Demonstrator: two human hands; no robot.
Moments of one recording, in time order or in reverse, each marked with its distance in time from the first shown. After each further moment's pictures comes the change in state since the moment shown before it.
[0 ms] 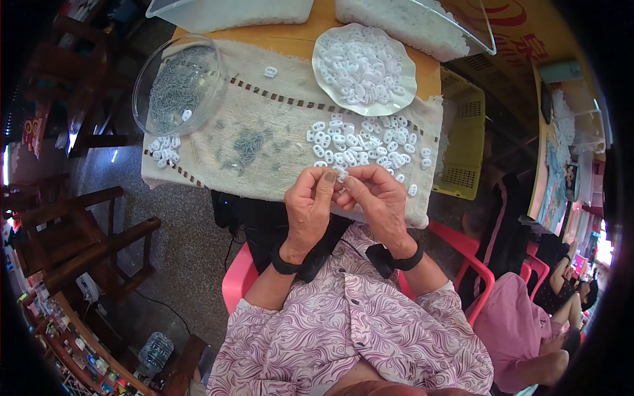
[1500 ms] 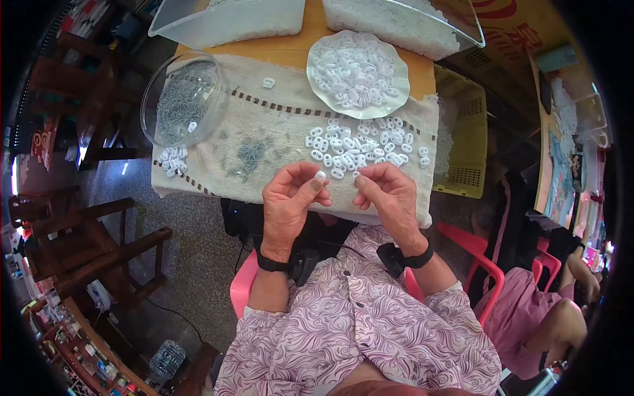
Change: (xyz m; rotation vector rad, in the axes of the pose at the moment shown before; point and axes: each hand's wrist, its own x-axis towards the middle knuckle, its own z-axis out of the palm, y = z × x) left_hand 0.013 0.024 -0.026 -0.349 -0.140 -0.120; right_hand -0.001 -0.014 -0.018 -0.093 0.050 0.014
